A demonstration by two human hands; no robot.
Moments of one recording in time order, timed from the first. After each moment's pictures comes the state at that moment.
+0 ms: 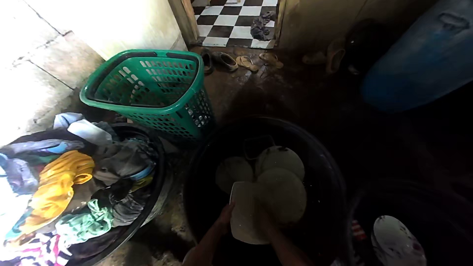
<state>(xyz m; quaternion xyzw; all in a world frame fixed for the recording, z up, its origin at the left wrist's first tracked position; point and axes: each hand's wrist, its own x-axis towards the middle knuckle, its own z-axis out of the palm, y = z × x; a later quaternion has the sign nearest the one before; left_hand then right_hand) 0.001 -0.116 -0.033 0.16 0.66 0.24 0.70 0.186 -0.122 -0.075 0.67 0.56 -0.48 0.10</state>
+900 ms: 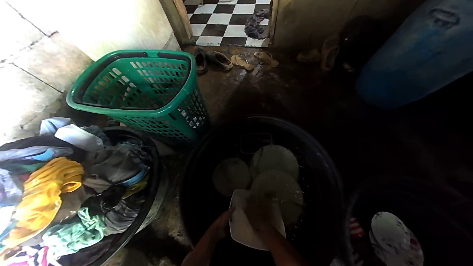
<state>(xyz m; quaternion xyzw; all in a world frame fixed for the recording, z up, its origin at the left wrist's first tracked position) -0.002 -0.110 -0.038 0.10 0.62 0.16 0.76 0.170 -0.106 -0.083 0.64 0.63 -0.44 0.04</state>
